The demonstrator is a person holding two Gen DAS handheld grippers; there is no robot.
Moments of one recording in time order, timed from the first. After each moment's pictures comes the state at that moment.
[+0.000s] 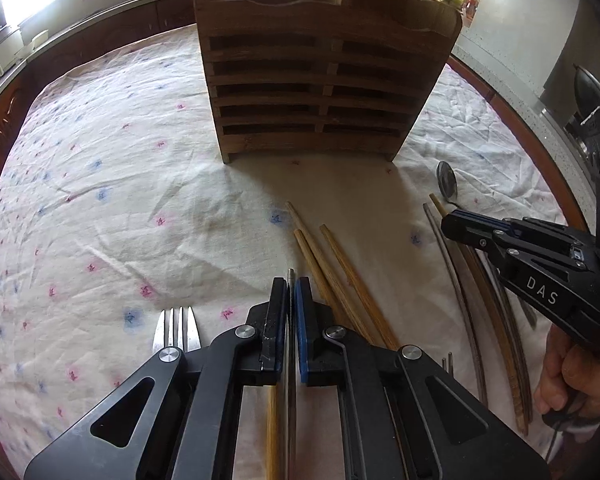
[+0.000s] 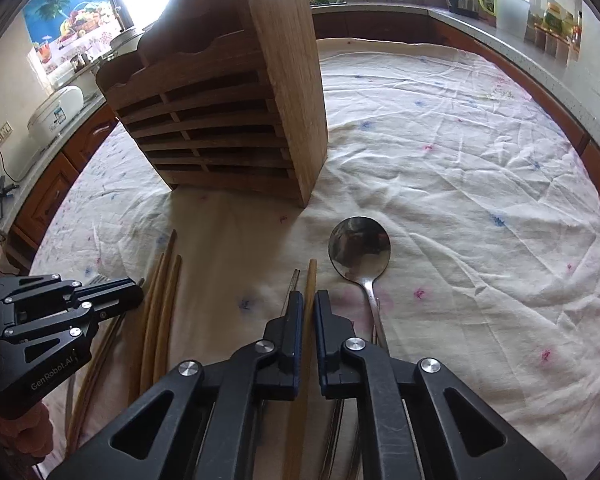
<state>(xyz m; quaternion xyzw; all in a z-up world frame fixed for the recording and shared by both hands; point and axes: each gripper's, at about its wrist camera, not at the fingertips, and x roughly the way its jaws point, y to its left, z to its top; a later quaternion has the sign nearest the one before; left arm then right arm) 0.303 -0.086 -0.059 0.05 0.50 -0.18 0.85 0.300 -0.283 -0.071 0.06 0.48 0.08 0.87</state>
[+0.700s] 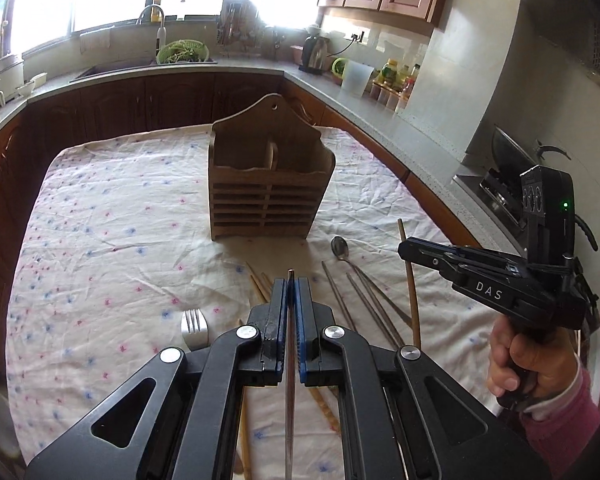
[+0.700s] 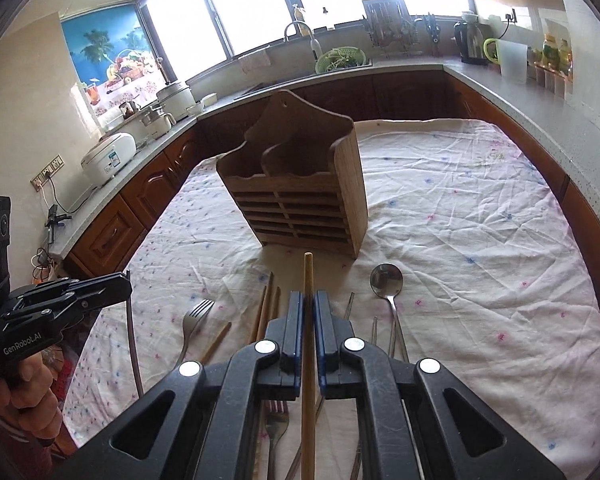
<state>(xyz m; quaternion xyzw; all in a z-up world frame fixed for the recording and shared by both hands) 0.204 -0.038 0.073 -0.01 0.37 -0.25 0.89 0.223 -0.283 0.028 0.08 0.37 0.14 0.91</state>
